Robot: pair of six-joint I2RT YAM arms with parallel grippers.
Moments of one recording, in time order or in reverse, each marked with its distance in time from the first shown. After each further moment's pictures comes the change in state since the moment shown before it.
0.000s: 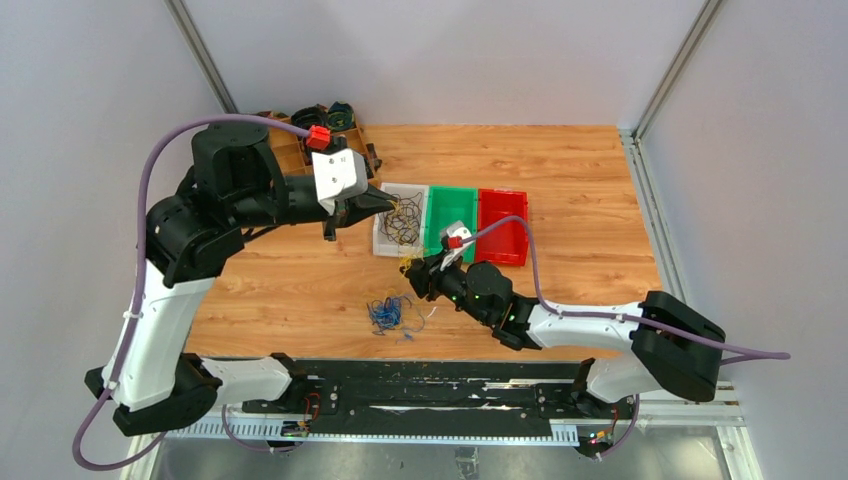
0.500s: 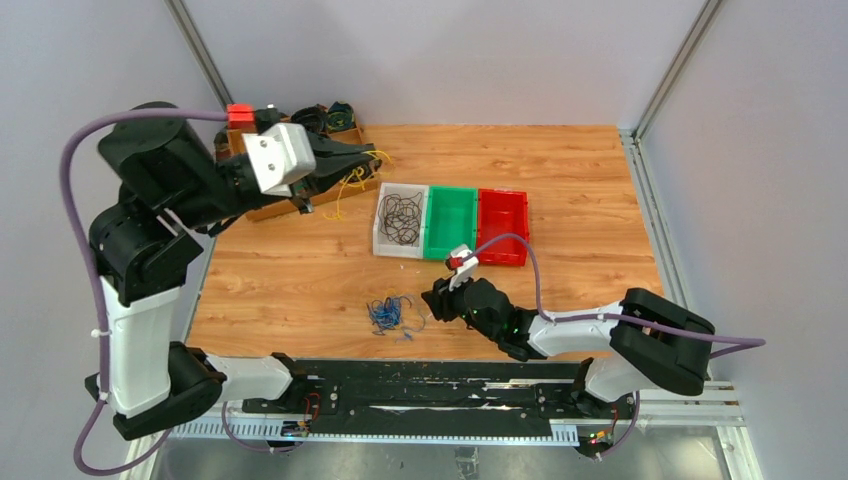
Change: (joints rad) left arm 0.000 0.064 0.261 0.071 -0.092 0.007; right arm 0.000 0.059 -0.157 -0.024 0.050 0.033
